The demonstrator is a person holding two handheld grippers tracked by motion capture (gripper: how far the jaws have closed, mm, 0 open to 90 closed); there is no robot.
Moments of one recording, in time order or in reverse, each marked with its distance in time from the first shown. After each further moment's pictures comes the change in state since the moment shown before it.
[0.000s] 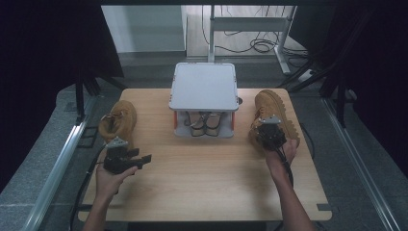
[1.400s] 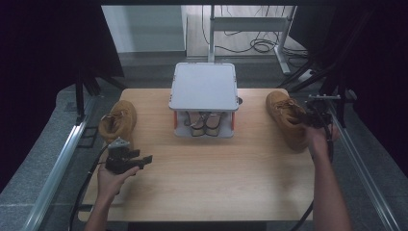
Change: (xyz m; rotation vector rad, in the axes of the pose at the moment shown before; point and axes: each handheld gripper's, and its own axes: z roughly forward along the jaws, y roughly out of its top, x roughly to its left) left arm 0.001 -0.002 0.007 0.025 0.014 -0.012; right arm -0.153 0.022 0.012 0.064 0.051 0.291
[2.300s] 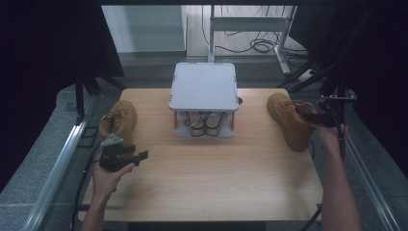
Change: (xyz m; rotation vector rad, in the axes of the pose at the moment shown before) left arm 0.001 0.013 -0.025 -0.082 0.022 0.003; right arm -0.038 -0.002 0.017 0.027 0.051 0.029
